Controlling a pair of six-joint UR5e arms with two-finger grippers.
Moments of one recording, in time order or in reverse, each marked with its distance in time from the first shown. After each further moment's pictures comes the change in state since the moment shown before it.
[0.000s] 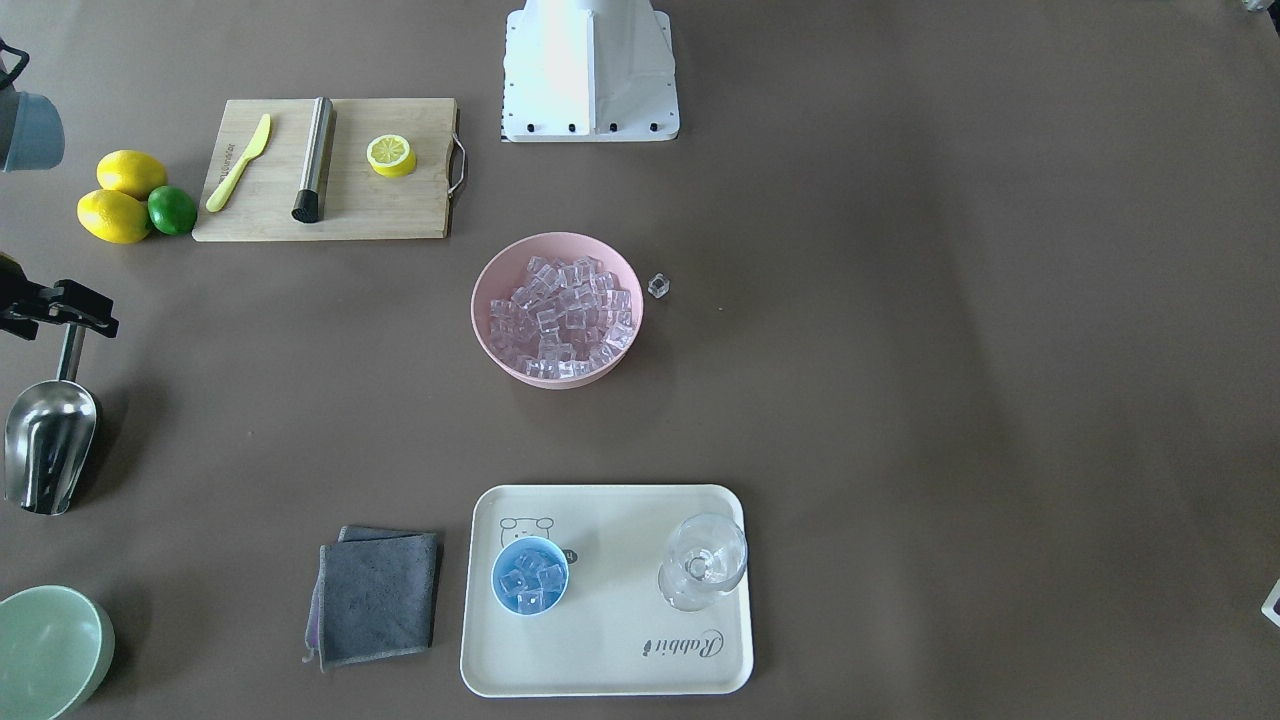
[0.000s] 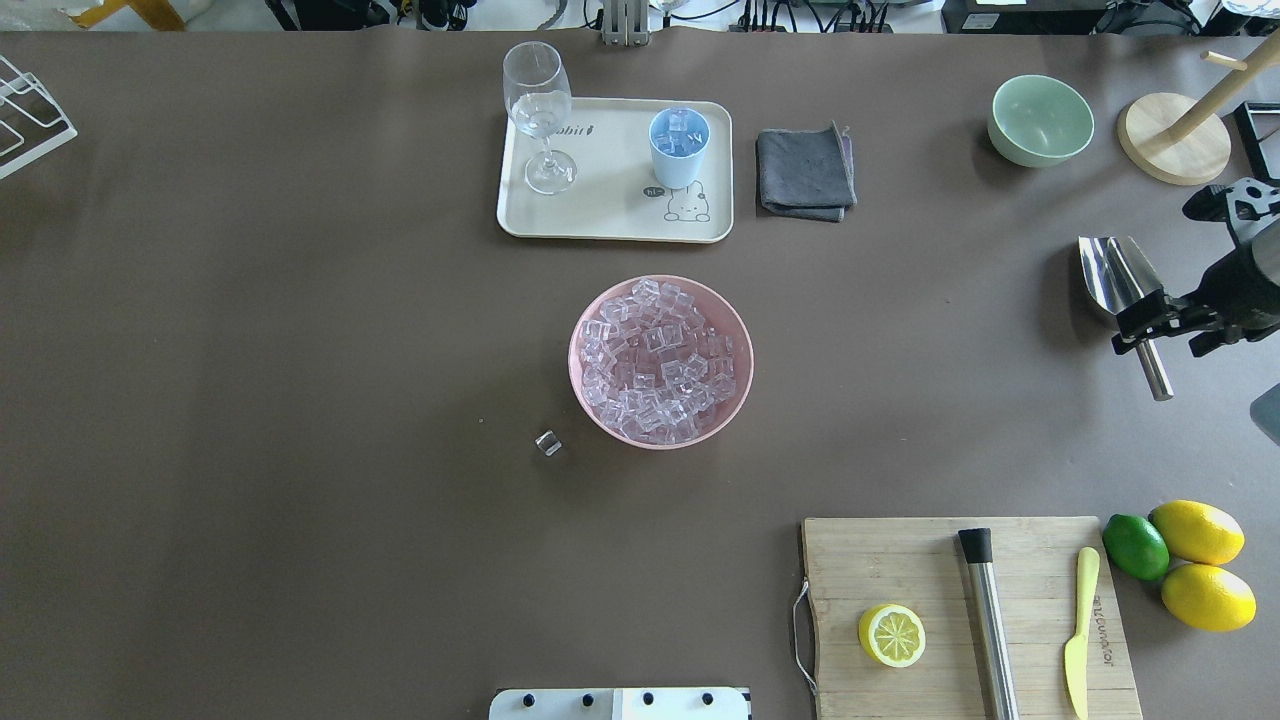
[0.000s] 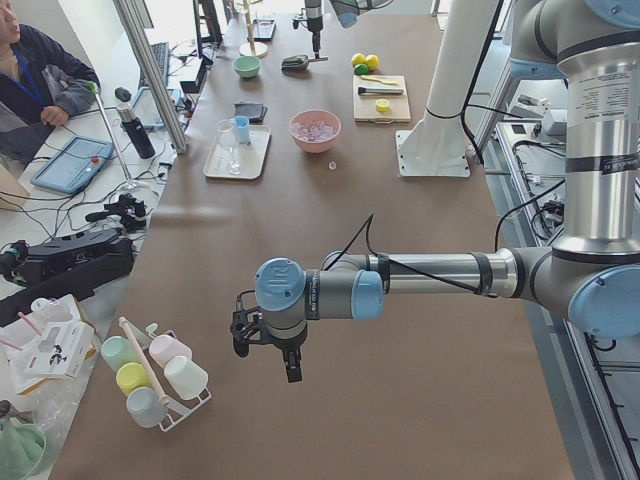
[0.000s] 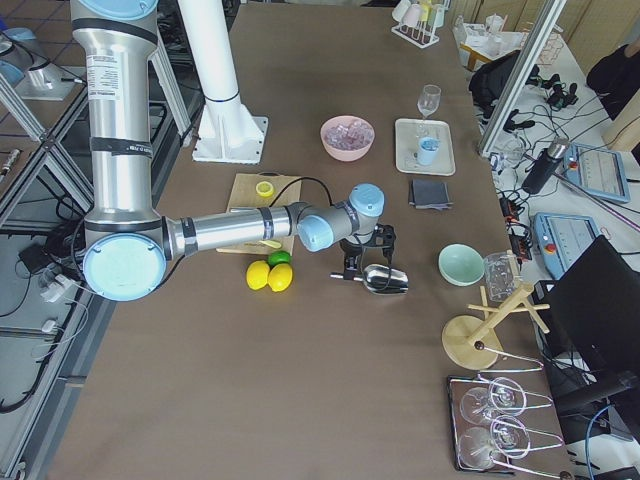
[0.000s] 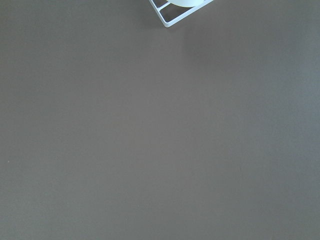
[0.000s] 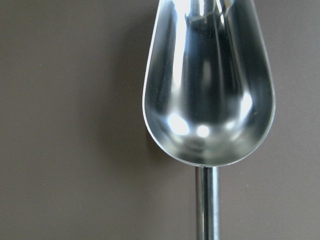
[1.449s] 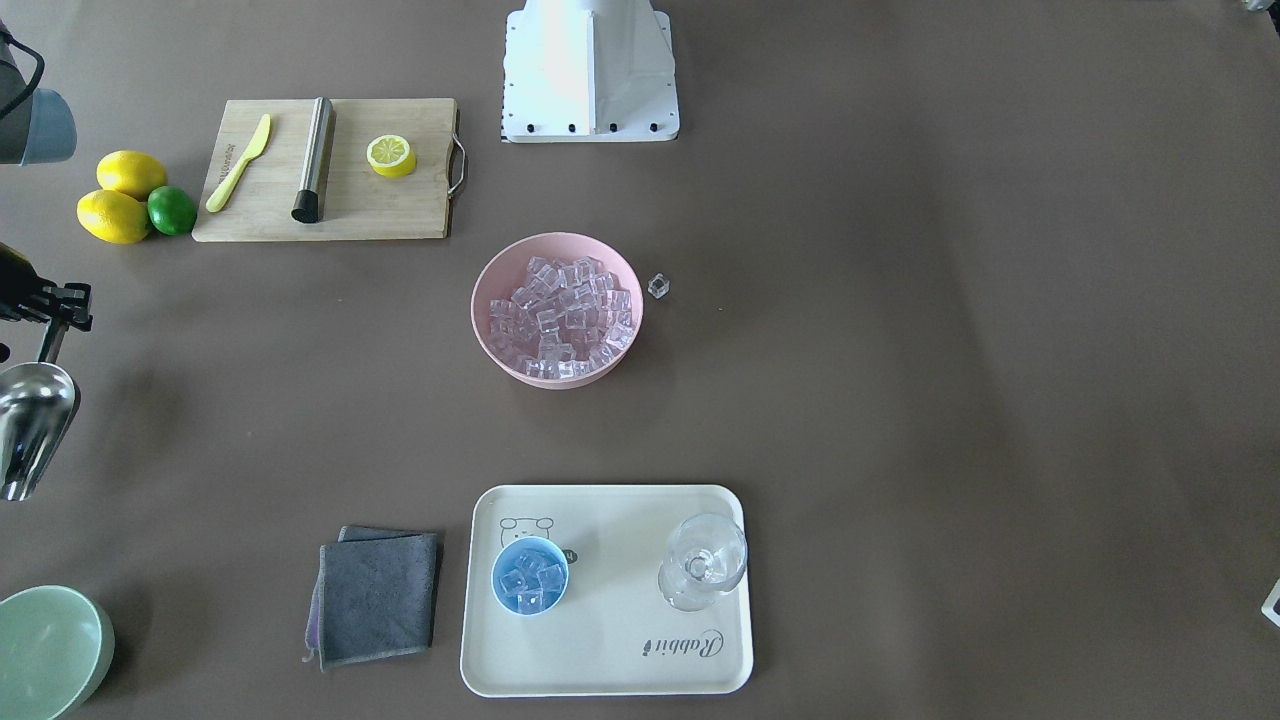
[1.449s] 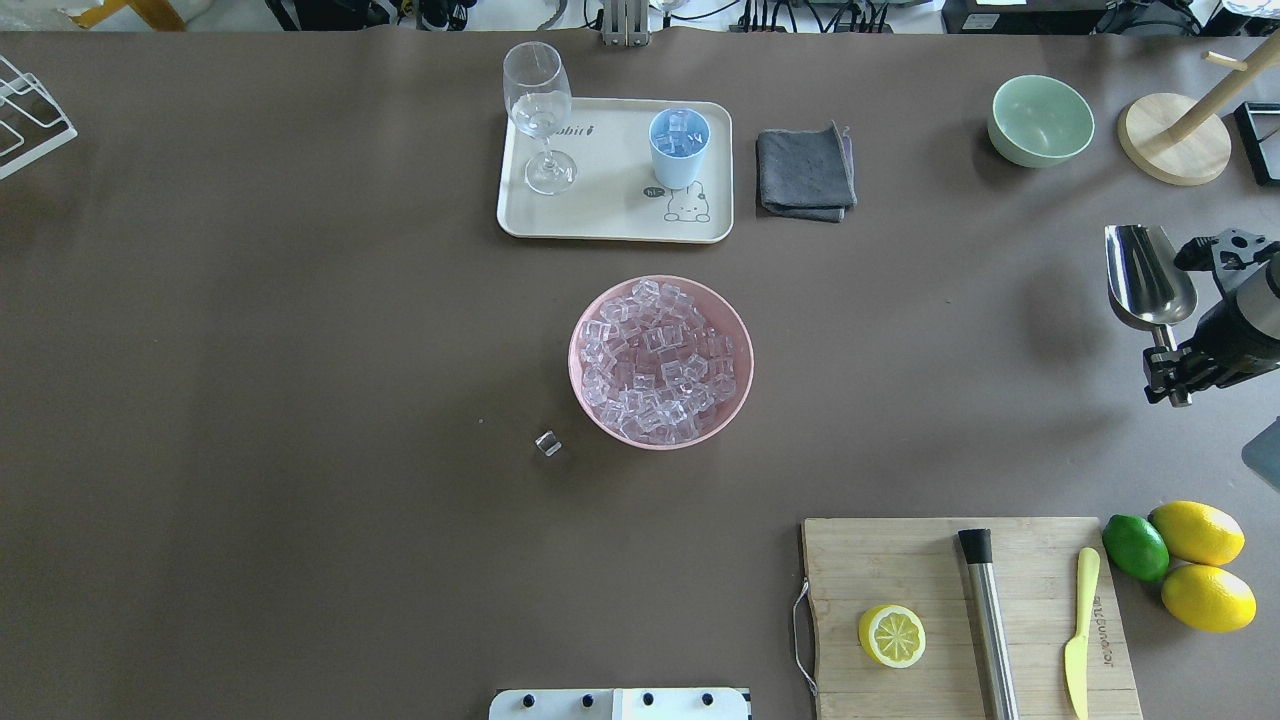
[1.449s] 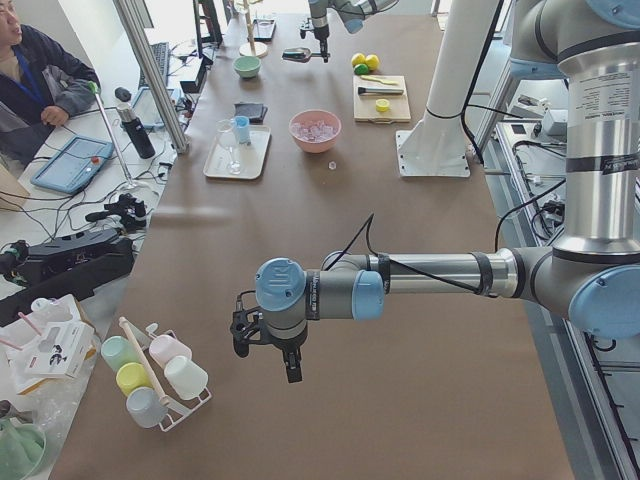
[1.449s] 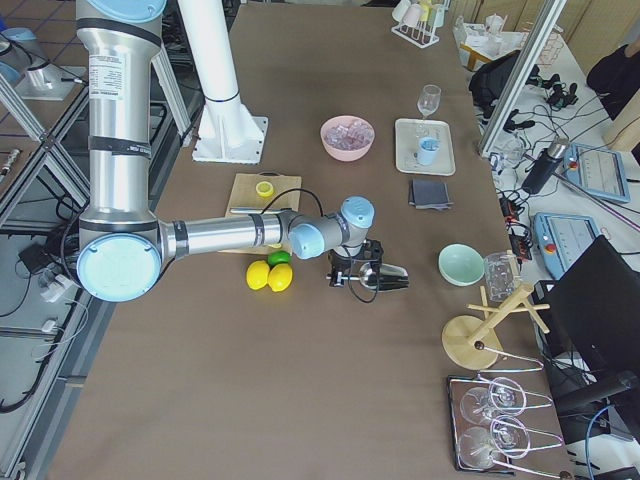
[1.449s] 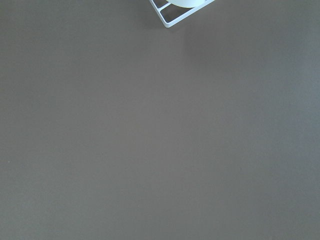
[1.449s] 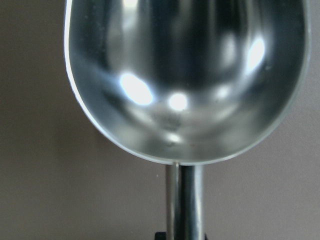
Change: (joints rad) left arm -0.002 0.000 0.000 -0.001 0.001 0.000; right arm -0.070 -0.042 -0.036 -0.012 -0.072 -0.023
